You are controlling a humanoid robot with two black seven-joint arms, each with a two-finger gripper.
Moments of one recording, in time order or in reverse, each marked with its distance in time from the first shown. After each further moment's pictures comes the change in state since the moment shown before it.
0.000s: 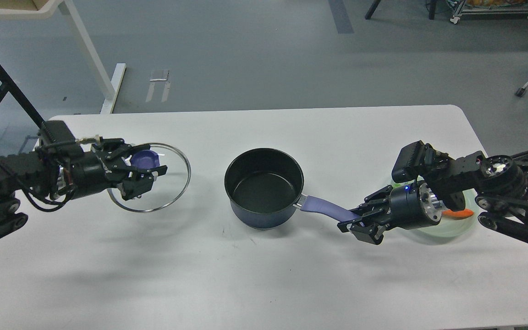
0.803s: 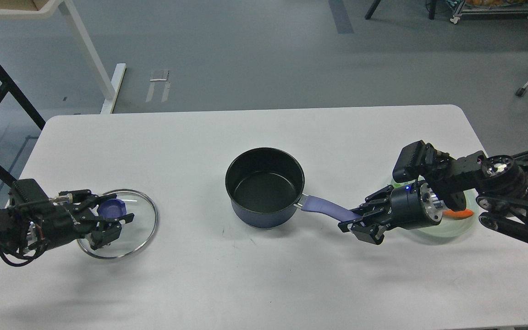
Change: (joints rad) left arm 0.152 -0.001 0.023 0.112 0.000 0.081 0.000; right arm 0.000 -0.001 0.000 0.000 0.000 -0.002 0.000
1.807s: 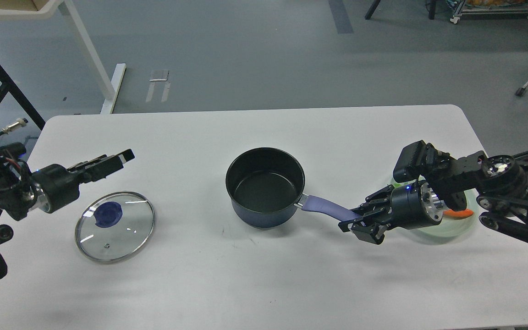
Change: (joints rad) left arm -0.052 0.039 -0.175 -0.179 -1.011 -0.363 0.001; right arm 0.000 -0.001 0.000 0.000 0.000 0.000 0.000
